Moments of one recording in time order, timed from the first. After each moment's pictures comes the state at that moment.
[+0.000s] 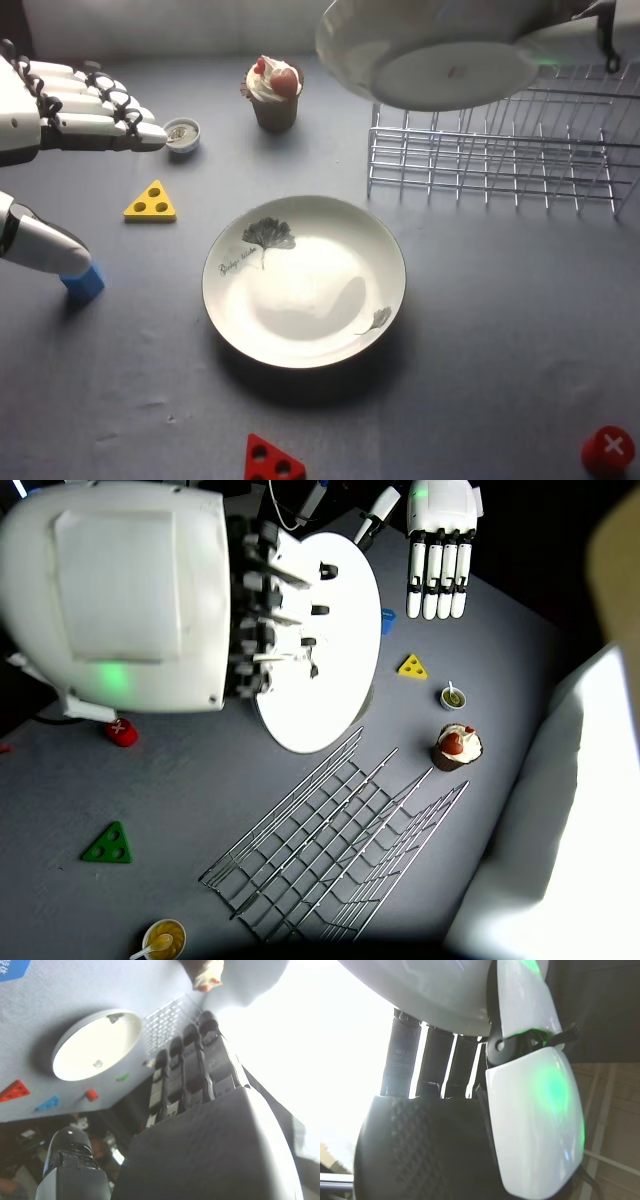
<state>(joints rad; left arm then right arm) 0.51 -0.87 1.49 1.13 -0.84 0.00 -0.16 -0.78 0.95 0.00 0.41 -0.23</state>
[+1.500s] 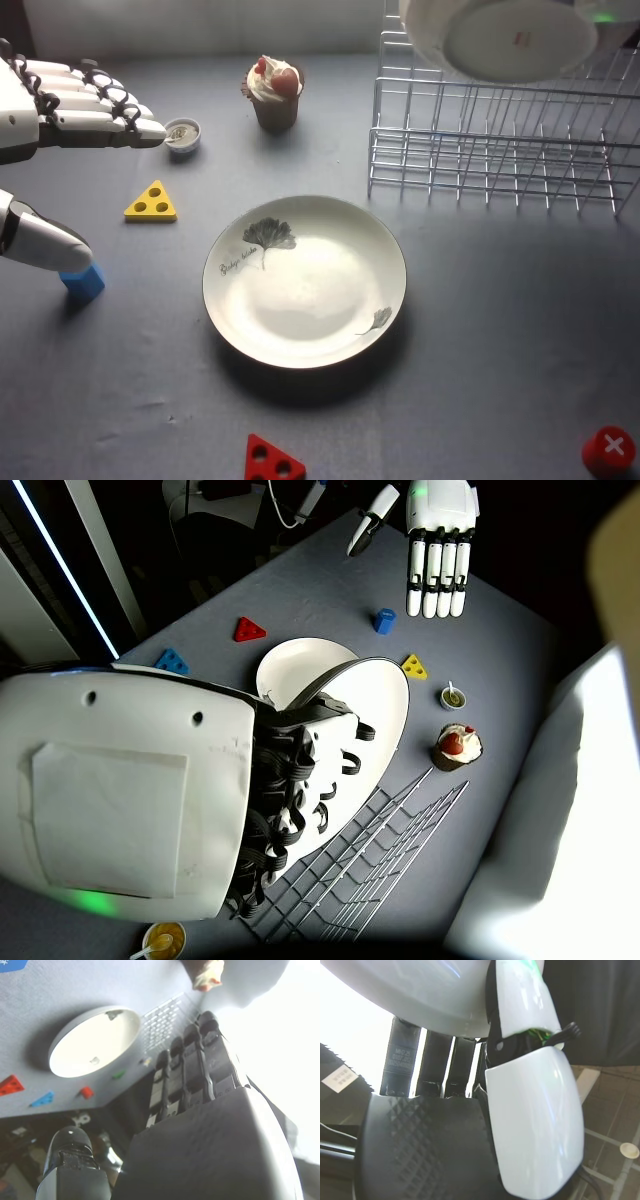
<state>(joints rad) 0.52 -0.87 1.49 1.10 -0.84 0.00 -0.12 -0.84 1.18 -0.18 0.27 0.08</state>
